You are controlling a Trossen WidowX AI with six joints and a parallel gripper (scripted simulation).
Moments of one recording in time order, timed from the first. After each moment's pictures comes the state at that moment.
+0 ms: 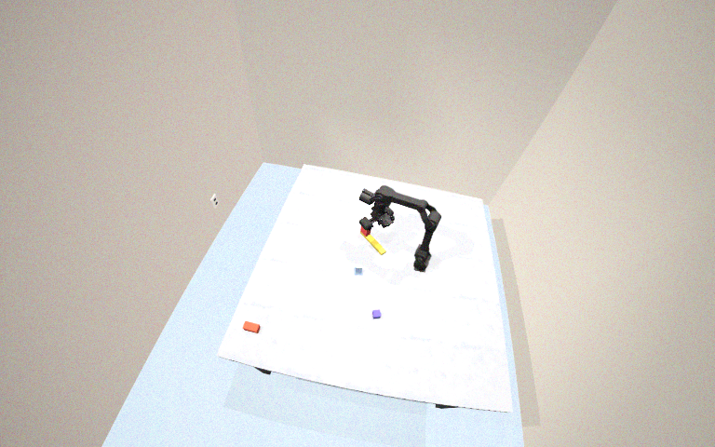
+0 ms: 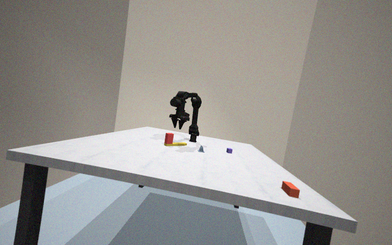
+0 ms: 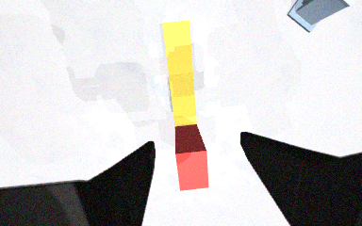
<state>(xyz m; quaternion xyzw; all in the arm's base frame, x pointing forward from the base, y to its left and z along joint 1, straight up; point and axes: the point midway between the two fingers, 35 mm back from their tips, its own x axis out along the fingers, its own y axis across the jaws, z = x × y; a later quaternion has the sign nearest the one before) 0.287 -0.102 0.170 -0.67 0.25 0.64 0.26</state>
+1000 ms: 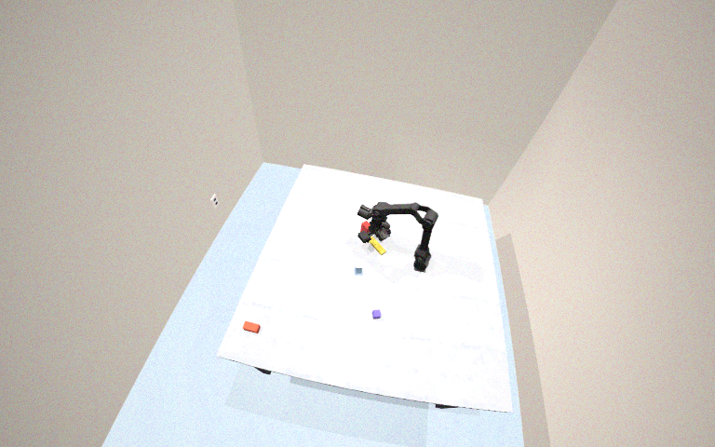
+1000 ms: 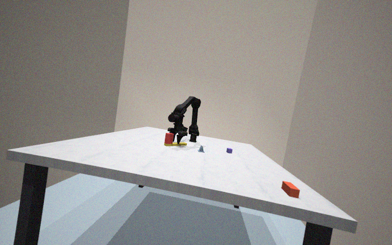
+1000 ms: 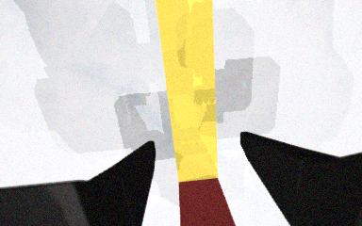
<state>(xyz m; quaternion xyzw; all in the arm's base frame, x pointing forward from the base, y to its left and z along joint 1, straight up) 0.286 -0.102 0.062 -0.67 0.25 0.65 0.26</state>
